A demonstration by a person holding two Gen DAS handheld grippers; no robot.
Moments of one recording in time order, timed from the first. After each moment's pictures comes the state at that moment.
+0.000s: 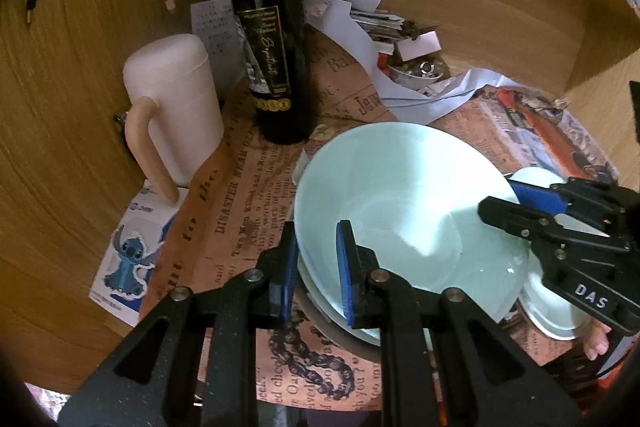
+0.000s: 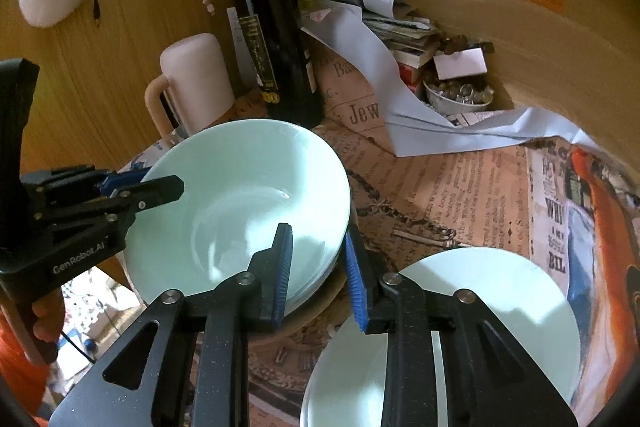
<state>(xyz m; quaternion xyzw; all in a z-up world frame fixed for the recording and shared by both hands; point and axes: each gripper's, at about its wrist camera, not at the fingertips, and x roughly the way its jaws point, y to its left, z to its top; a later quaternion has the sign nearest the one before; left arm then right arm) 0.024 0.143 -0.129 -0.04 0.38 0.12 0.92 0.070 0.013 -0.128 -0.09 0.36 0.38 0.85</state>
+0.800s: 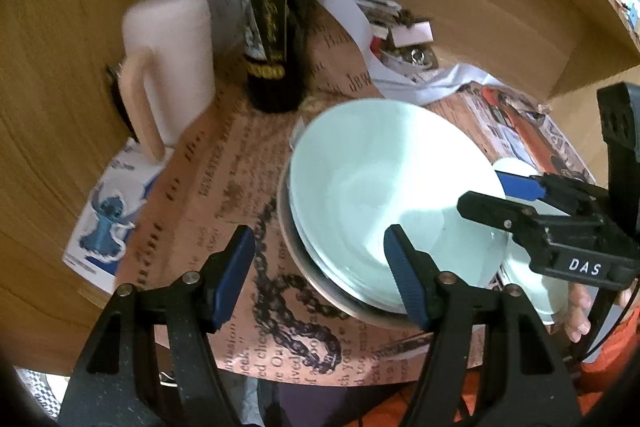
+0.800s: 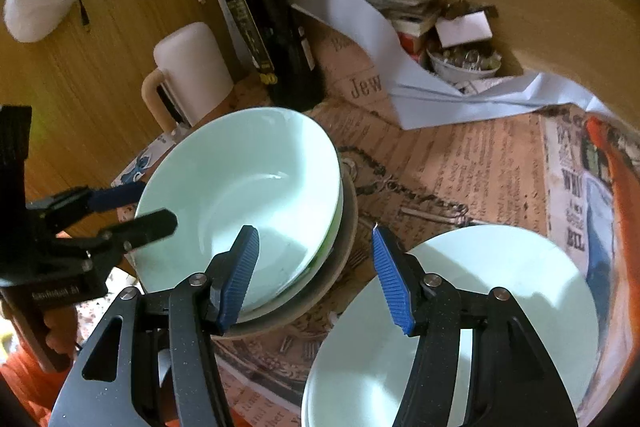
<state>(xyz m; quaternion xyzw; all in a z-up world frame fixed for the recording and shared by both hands) 0.009 0.152 -0.143 -0.12 0.40 0.08 0.90 0.086 0.008 -0.138 -0.06 0.41 0.40 0.82</state>
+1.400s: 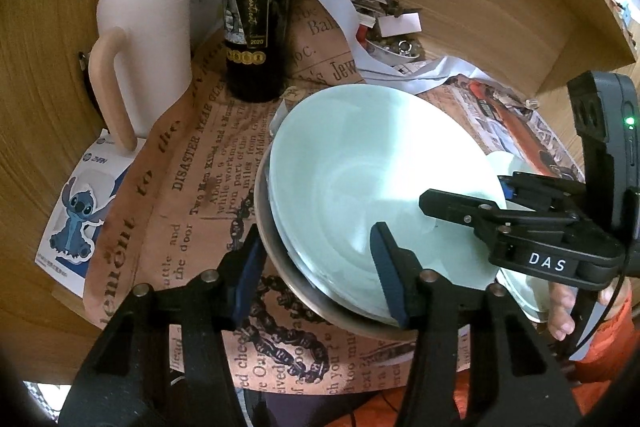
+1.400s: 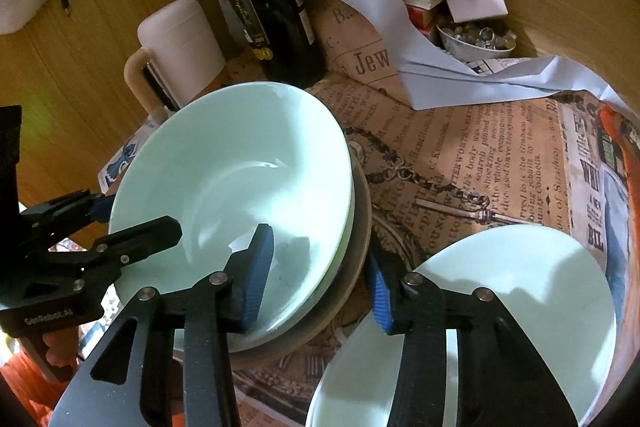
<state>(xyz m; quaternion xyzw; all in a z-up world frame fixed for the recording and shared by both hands) 0.017 0.150 -0.151 -0.13 0.41 0.05 0.90 0.094 0.024 -0.154 -0.08 0.44 0.39 0.81</state>
